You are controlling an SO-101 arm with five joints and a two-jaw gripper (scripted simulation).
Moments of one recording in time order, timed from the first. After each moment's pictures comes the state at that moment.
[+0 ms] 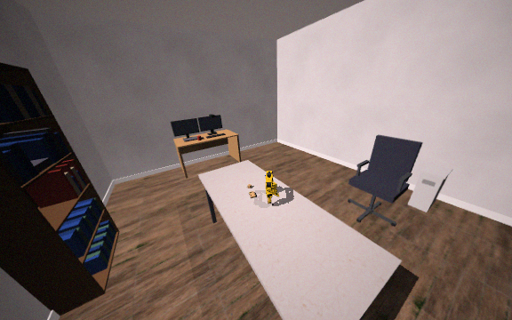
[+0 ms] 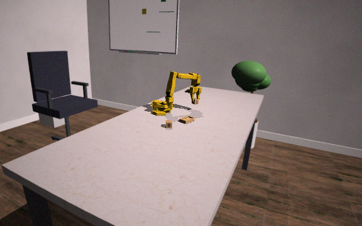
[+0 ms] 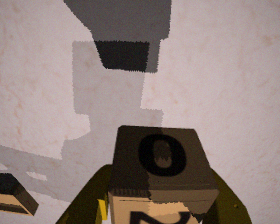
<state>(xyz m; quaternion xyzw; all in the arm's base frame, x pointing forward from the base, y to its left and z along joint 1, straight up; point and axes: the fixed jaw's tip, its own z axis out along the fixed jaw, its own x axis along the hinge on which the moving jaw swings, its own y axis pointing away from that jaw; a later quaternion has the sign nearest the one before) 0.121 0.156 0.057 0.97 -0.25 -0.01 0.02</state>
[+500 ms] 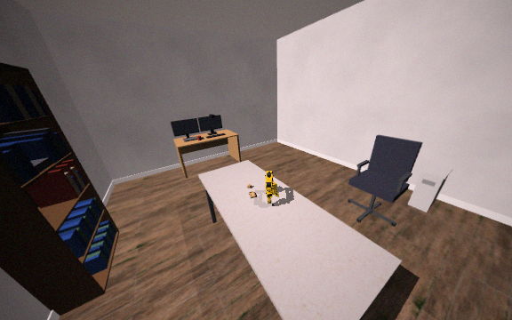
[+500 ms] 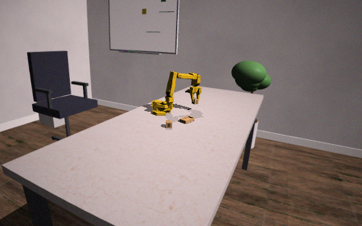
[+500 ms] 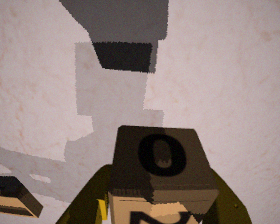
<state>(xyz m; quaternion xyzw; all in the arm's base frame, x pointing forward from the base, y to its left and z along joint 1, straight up) 0.121 0.156 0.057 0.96 -0.27 -0.01 0.03</state>
